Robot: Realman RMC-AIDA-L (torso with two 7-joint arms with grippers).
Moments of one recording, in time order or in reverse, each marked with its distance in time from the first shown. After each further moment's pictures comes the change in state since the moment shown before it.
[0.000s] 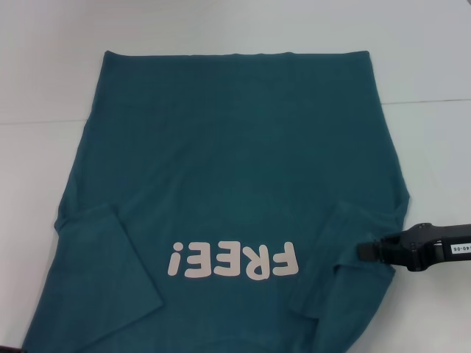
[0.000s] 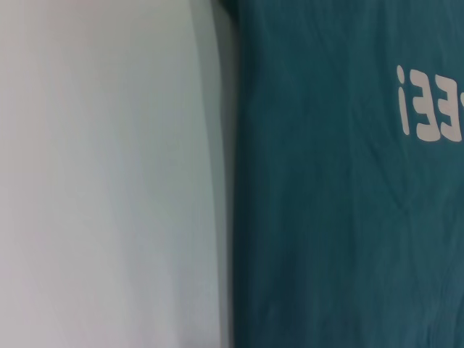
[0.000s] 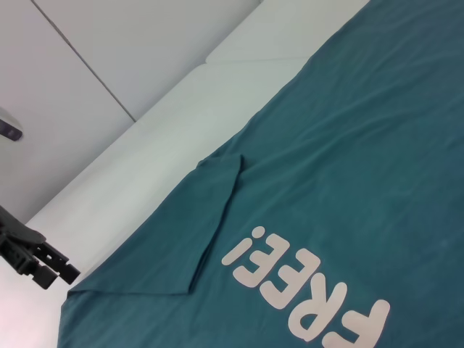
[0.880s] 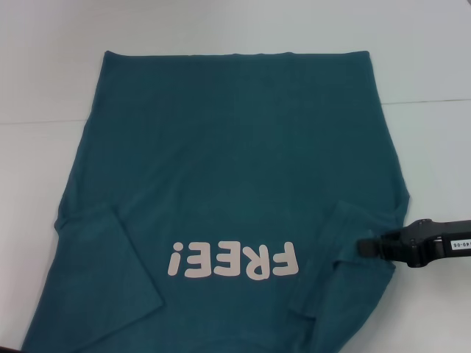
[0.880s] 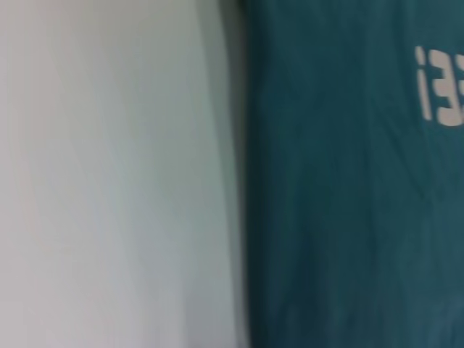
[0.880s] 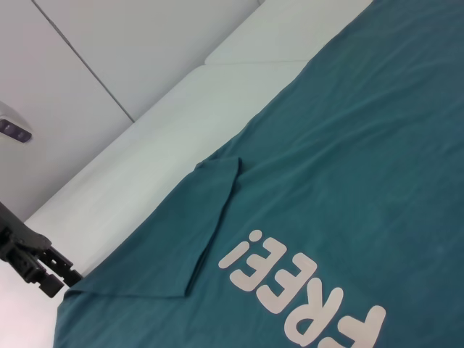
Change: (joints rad) left arm -0.041 0.000 0.014 0.055 0.057 -0.047 0.004; right arm 0.008 -0.005 0.000 0.001 0.000 0.005 -0.001
